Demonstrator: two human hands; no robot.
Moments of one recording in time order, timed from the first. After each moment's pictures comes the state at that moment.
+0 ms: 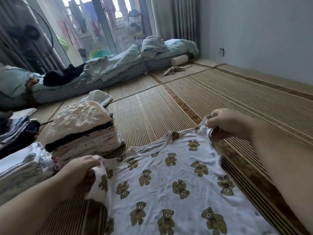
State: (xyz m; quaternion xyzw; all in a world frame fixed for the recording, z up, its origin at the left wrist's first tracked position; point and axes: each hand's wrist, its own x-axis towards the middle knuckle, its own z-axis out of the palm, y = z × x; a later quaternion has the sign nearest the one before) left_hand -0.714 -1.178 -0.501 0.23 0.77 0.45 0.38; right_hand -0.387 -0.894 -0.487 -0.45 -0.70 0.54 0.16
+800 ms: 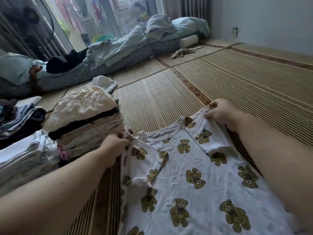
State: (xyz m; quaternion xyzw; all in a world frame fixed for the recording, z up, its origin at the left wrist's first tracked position) left_hand -0.709 -1.100 -0.534 0.27 0.85 0.38 0.23; right_hand -0.453 -0.878 -0.540 -0.49 -0.70 0.46 0.24
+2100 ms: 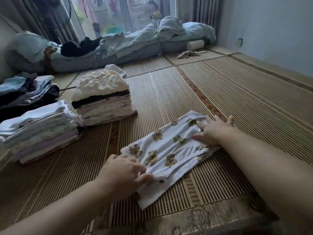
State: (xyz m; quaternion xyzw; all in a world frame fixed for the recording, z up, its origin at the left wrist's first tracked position) left_hand -0.581 -1.251 -0.533 0.60 0.79 -0.07 0.06; right_hand -0.410 -0.977 -0.543 -0.44 -0.88 0.04 -0.16
